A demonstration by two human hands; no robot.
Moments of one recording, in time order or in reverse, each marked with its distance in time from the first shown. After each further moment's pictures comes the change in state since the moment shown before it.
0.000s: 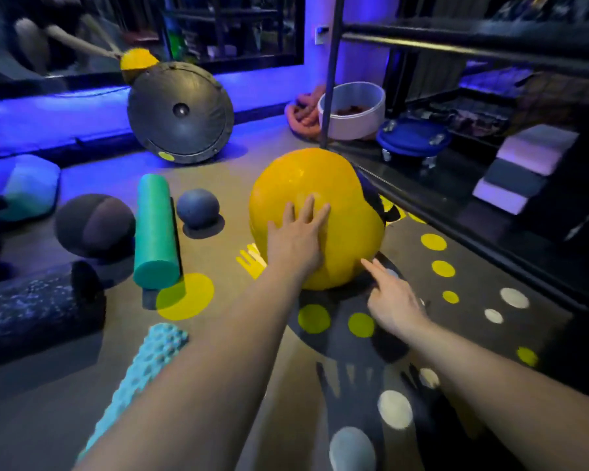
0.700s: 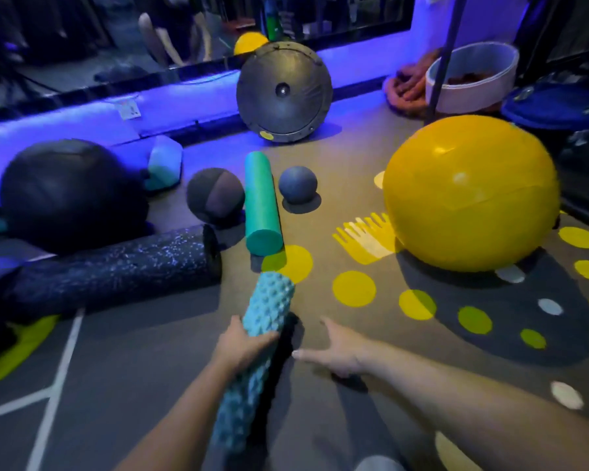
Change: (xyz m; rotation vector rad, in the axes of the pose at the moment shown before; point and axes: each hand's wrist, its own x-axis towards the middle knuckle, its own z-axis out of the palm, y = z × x) left_hand -0.257 -0.213 0.090 -0.729 -0.201 -0.981; right_hand -0.075 -0.160 0.164 0.055 -0.759 -0.243
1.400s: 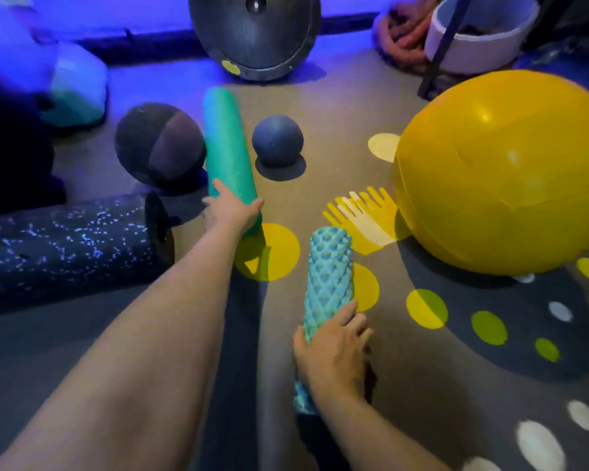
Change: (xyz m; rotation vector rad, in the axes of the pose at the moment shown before) left_hand 0.235 0.143 -0.007 0.030 0.215 0.093; right_hand 0.106 -0.007 0.052 -0.244 0.722 0.633
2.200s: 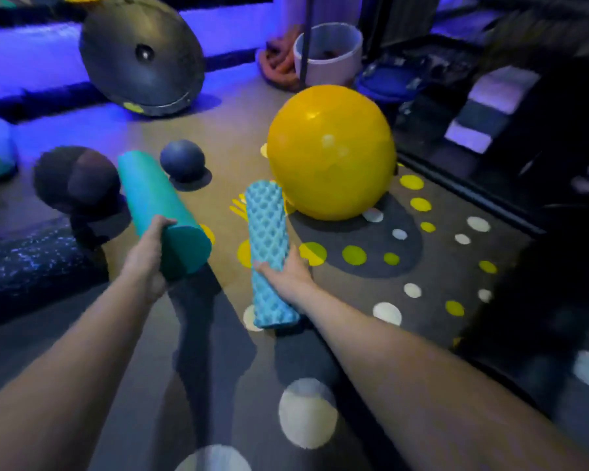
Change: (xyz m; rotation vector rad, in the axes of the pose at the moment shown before) left_hand -0.222 -0.007 -0.060 -0.939 -0.347 -0.193; right_hand -0.013 0.110 -0.101 0.795 -0.189 -0.014
